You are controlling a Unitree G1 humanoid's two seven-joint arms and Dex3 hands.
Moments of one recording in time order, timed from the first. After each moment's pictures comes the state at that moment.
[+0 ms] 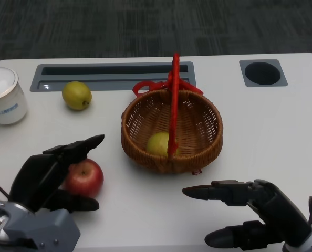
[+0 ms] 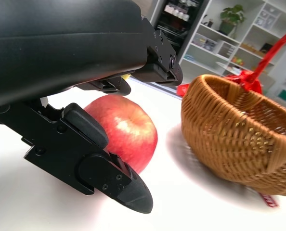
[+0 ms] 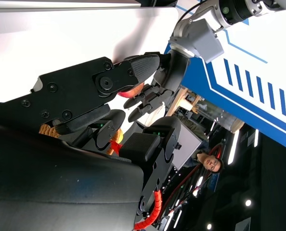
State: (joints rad) left arm -0.47 0.35 -0.19 1.16 0.79 -0.92 0.46; right arm -0.13 -0.12 0.20 0.59 0.09 -1.15 0.48
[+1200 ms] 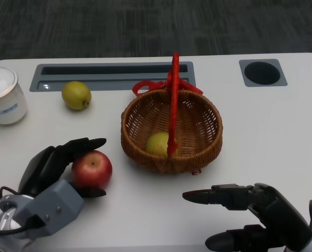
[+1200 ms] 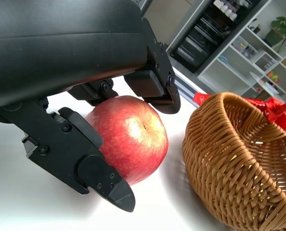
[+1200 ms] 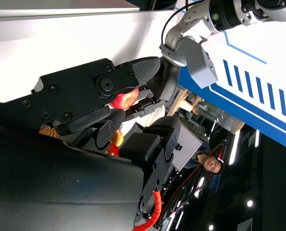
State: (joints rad) left arm -0.52 0.27 -0.21 1.27 0.43 -0.87 0.29; right arm -0.10 -0.12 0.20 0.55 0.09 -1.13 0.48
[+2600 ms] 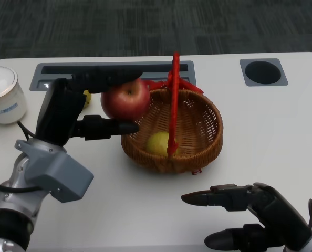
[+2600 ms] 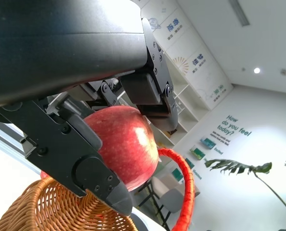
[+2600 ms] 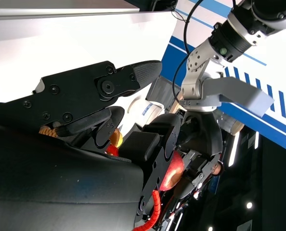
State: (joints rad) left arm -0.59 0.21 -0.11 0.84 0.39 -0.96 0.28; right arm -0.09 -0.12 0.20 0.53 0.08 -1.12 0.48
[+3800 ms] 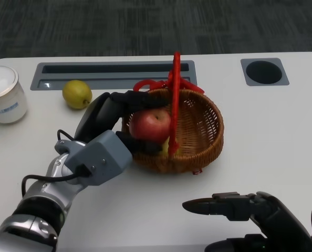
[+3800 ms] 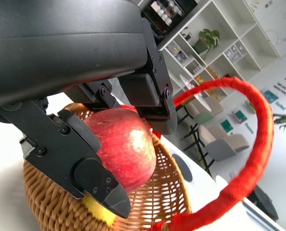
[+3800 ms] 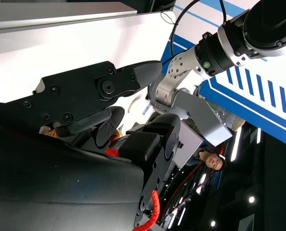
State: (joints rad) left arm -0.74 0.09 -0.20 1.19 0.40 -0.83 0.19; right arm -0.01 -0.12 0.20 0.44 0.04 -1.10 0.42
